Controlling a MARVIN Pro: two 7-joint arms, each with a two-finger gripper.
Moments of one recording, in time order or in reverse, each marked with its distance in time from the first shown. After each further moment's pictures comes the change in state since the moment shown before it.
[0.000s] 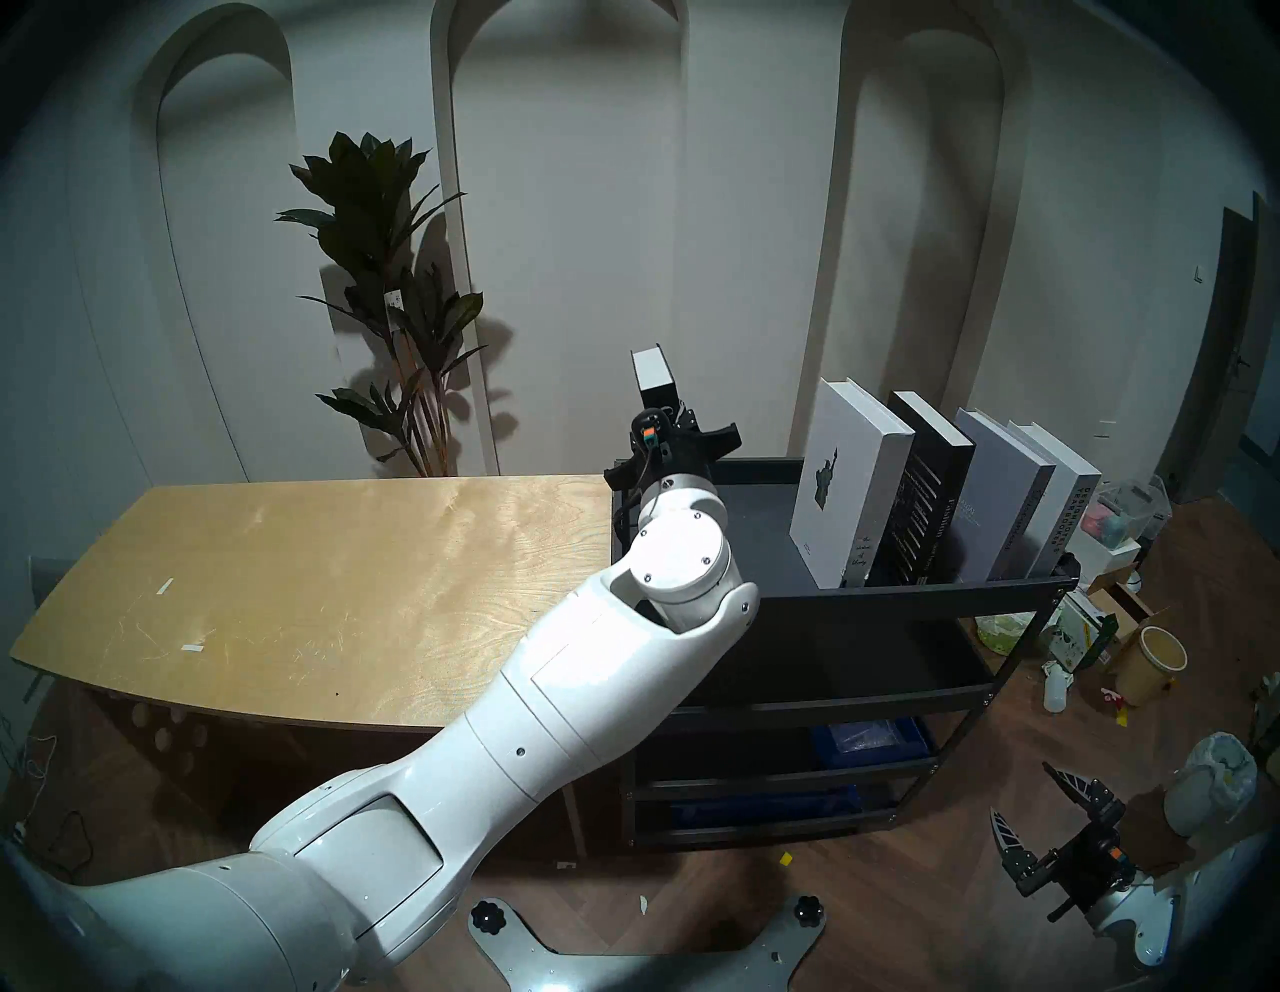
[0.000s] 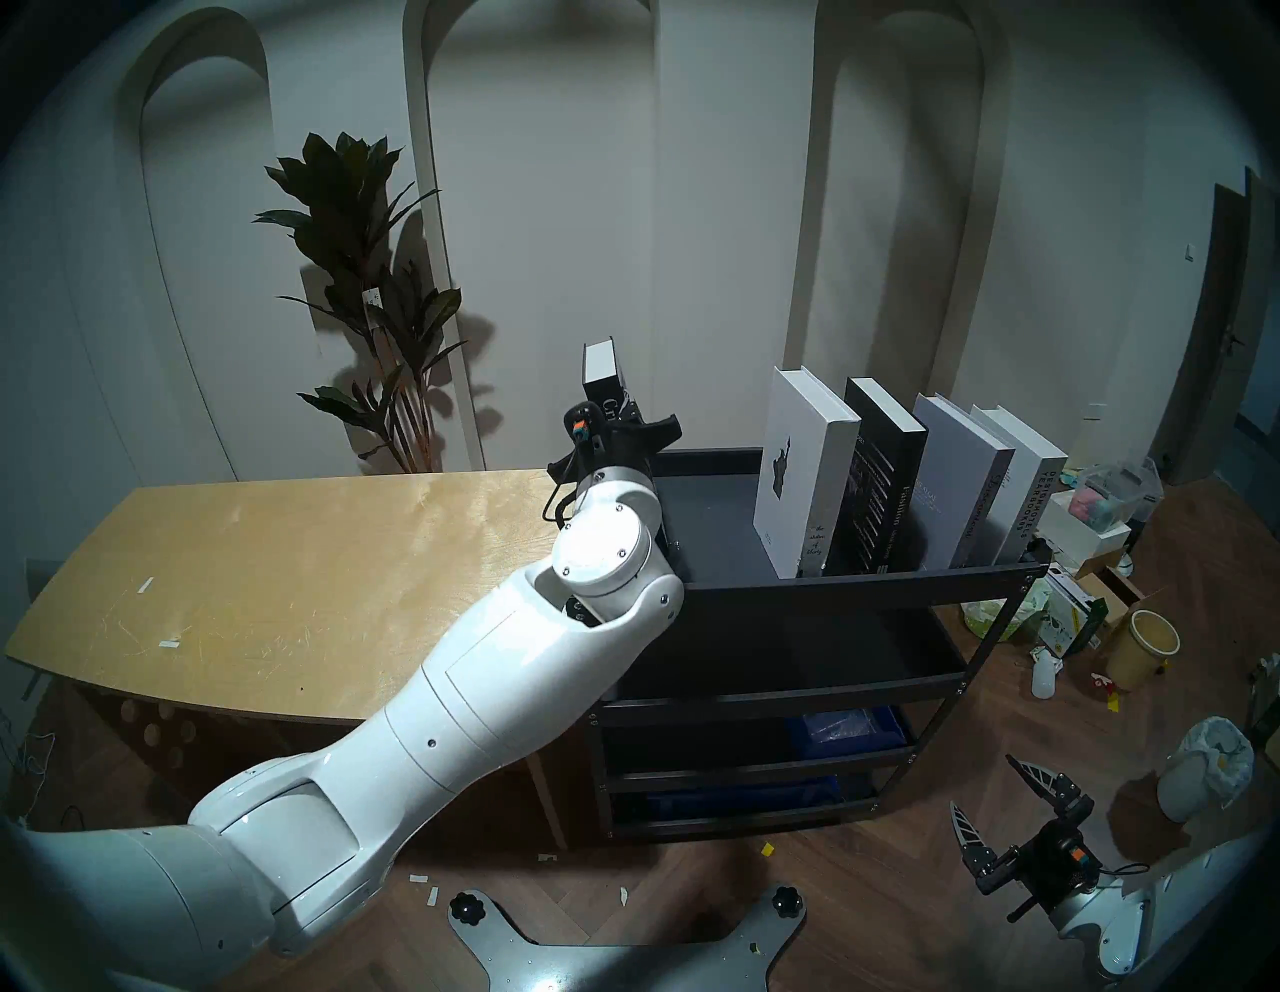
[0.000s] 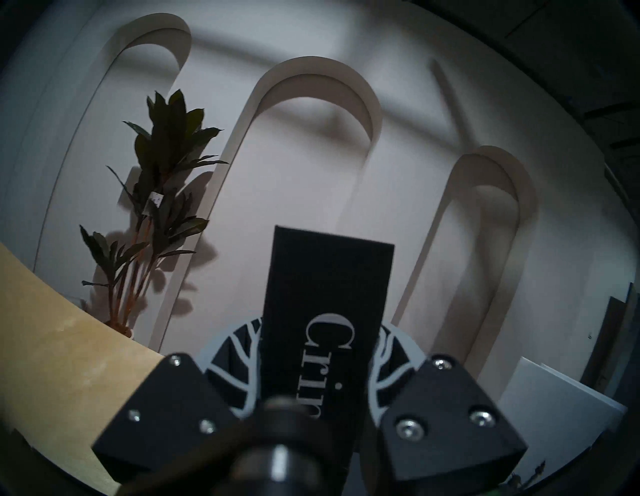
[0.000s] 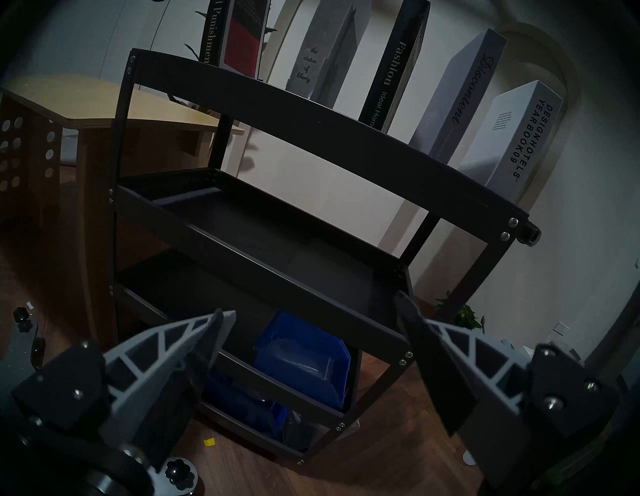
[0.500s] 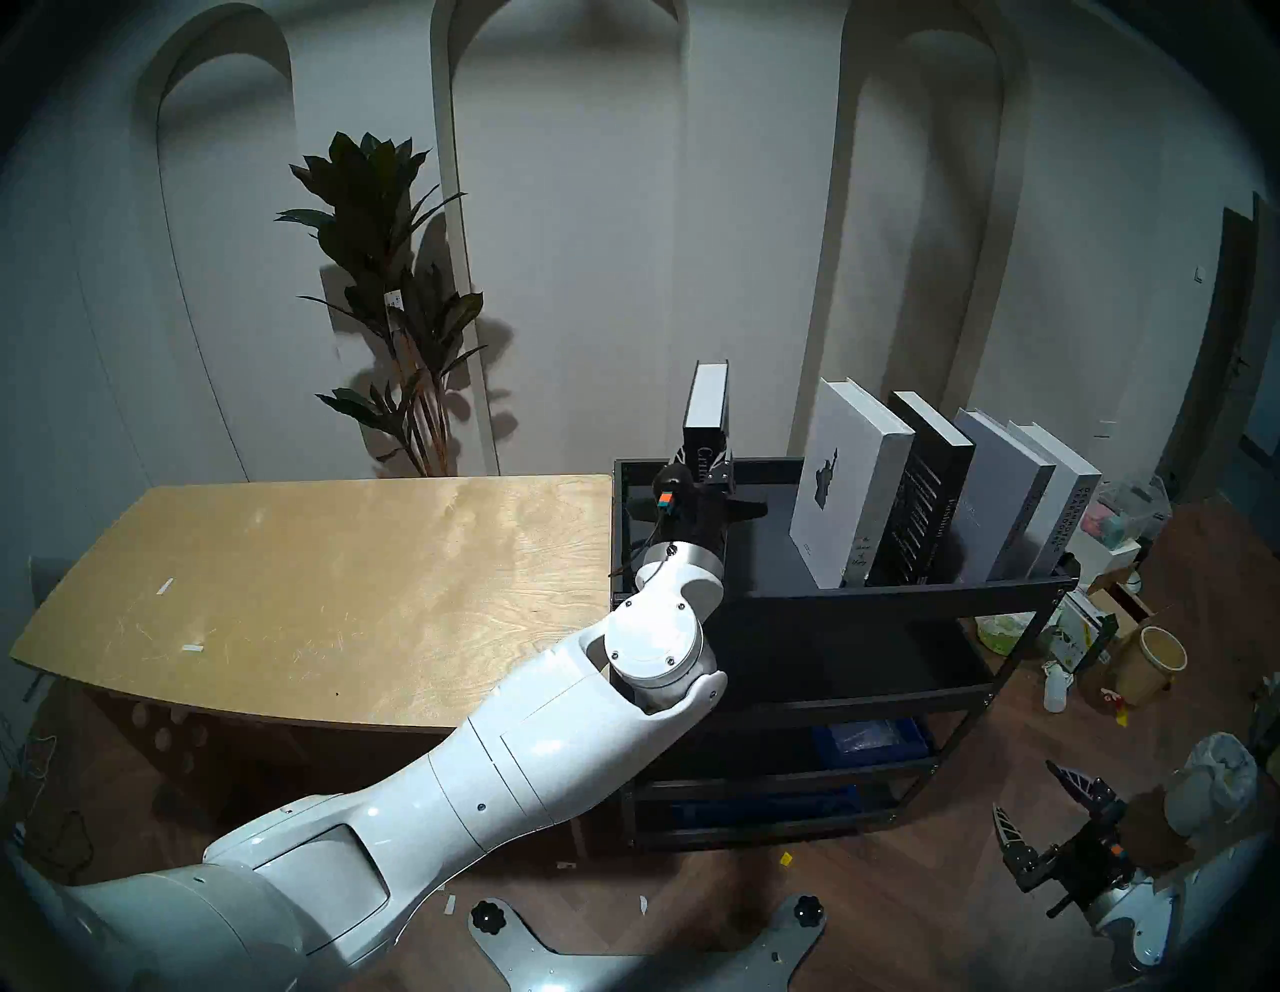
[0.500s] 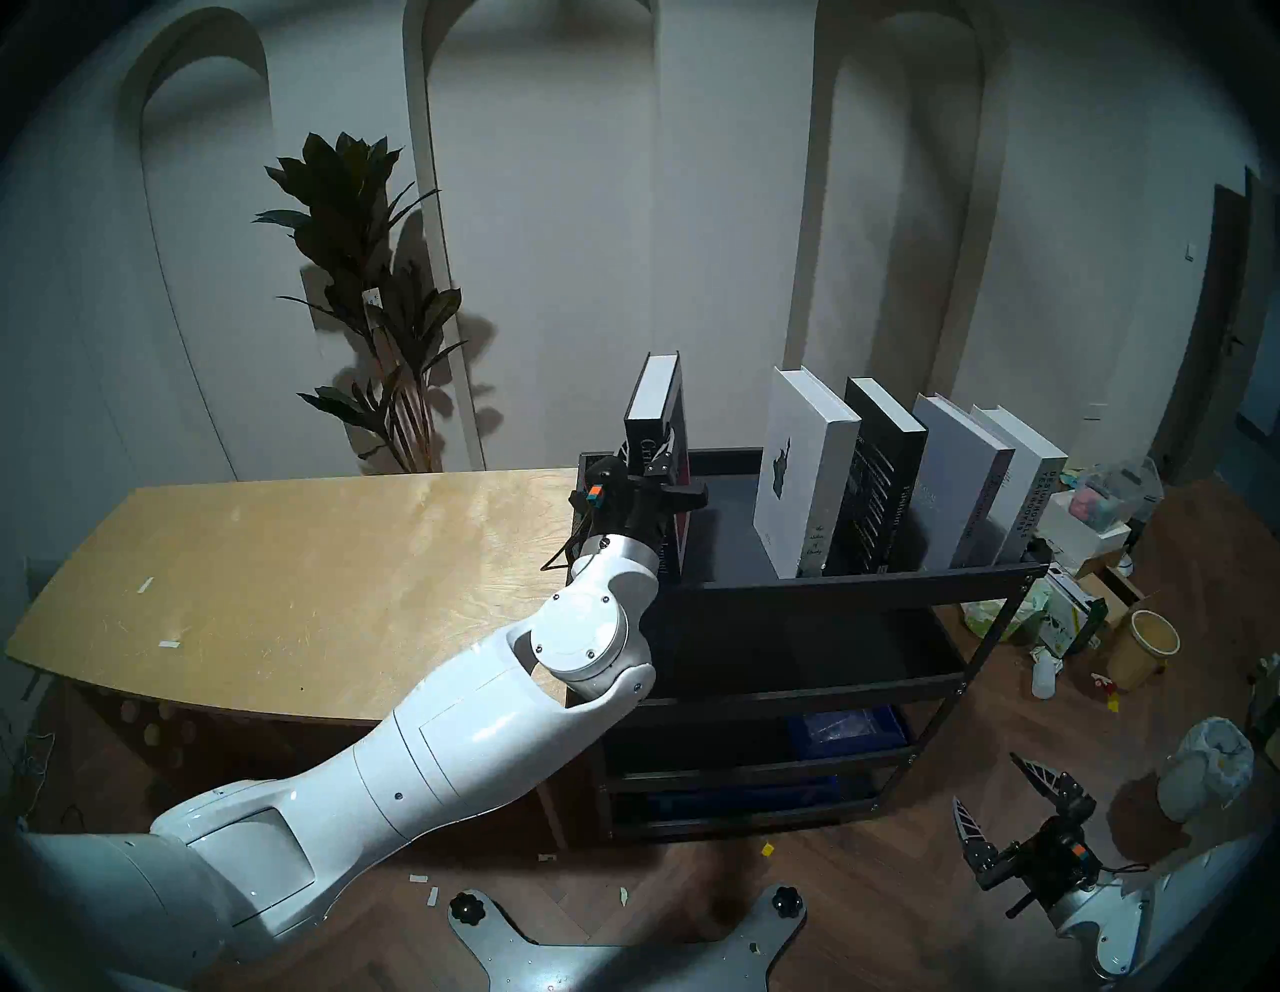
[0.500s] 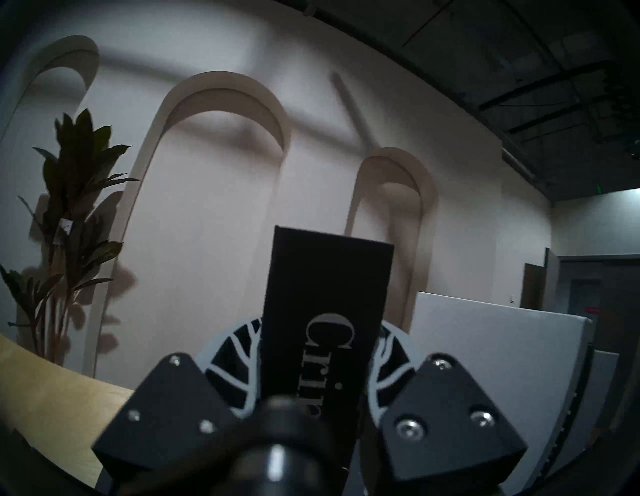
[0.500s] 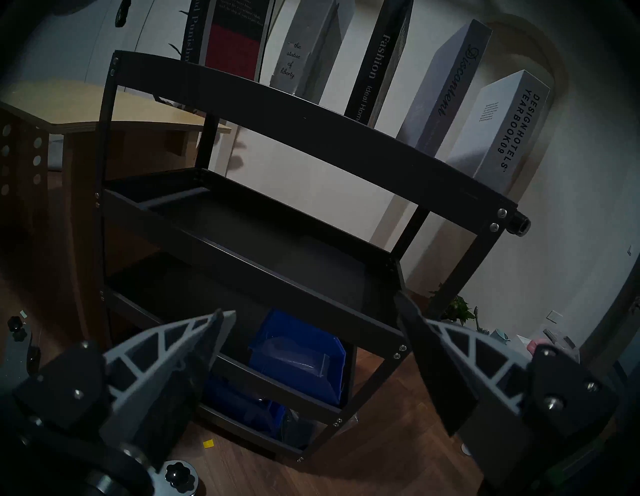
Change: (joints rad) left arm 0.030 0.121 0.115 -0.011 0.059 -0.136 -0.250; right arm -0.015 -0.001 0.019 -0.011 0.039 0.000 0.000
